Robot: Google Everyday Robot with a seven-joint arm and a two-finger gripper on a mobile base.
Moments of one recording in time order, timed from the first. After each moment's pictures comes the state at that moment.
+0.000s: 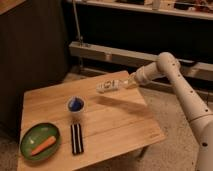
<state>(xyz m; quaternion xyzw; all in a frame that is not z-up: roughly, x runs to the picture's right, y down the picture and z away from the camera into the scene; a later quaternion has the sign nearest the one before) 0.136 -0.030 0.835 0.32 -0.25 -0.89 0.19</state>
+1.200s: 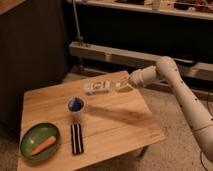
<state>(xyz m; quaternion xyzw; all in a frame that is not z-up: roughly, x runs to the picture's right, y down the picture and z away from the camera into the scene) 0.065 0.004 0.749 0.39 -0.31 -0.84 0.20</state>
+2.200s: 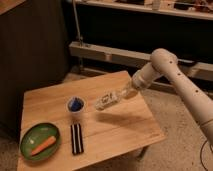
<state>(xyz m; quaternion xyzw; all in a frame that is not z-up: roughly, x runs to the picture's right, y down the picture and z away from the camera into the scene) 0.128 0.016 0.759 0.20 -0.35 -0.91 0.12</state>
